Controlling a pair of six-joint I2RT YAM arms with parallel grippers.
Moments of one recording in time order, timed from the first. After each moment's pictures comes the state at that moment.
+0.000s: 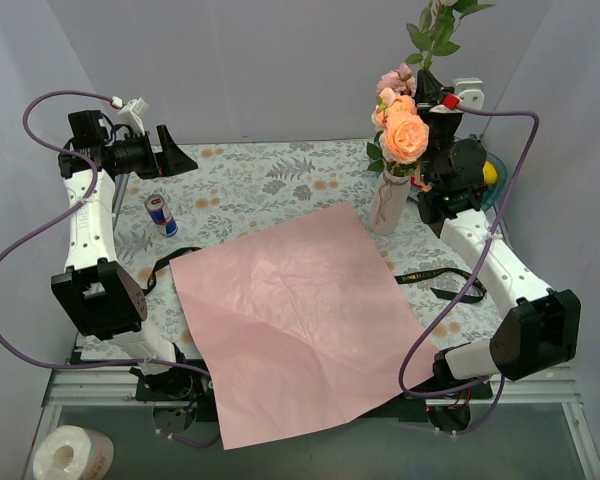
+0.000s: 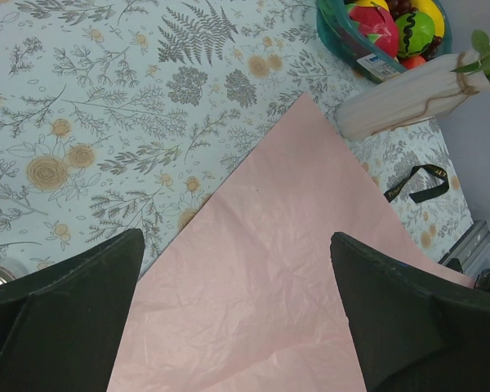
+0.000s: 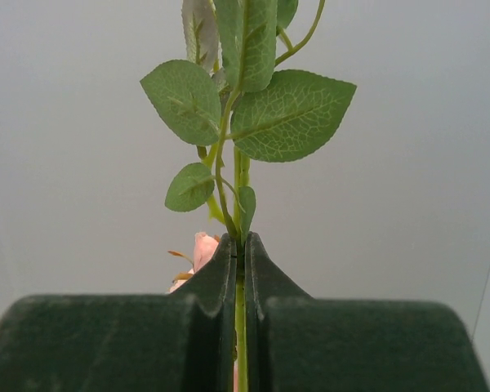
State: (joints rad) left arm 0.27 1.65 1.73 -0.81 0.89 0.03; right arm 0.36 1.38 1.25 0.75 0.25 -0.13
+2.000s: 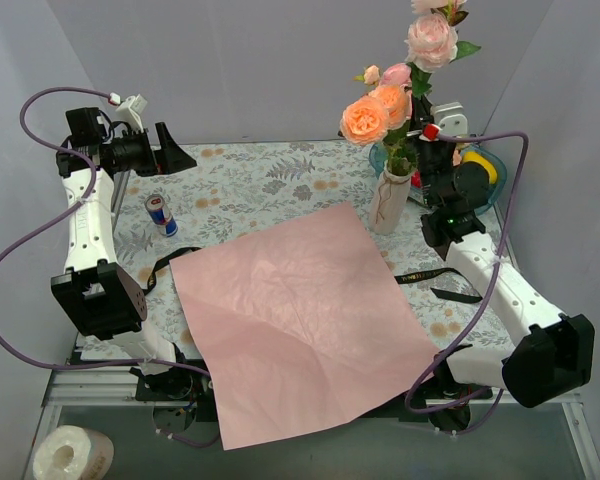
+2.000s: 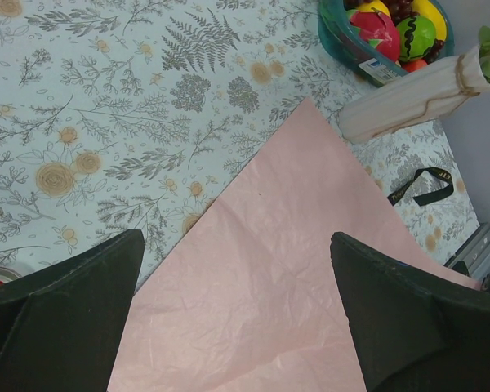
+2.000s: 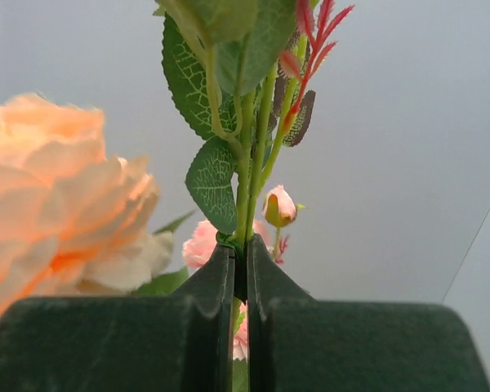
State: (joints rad) left arm 0.27 1.65 1.75 -0.82 0.88 0.03; right arm 0.40 1.24 1.06 0.76 0.16 -0.33
